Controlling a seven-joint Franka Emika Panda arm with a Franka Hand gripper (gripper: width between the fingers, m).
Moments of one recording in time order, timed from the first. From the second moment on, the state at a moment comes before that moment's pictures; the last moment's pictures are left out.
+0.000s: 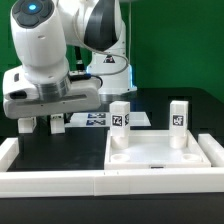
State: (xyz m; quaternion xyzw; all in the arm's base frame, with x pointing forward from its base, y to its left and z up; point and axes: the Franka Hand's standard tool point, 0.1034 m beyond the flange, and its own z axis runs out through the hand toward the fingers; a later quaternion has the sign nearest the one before) arm 0.363 -0.141 0.011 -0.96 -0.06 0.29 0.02
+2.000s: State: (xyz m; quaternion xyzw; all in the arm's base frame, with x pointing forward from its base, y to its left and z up) arm 0.457 -0.110 0.103 -1.00 -0.03 -0.01 0.05
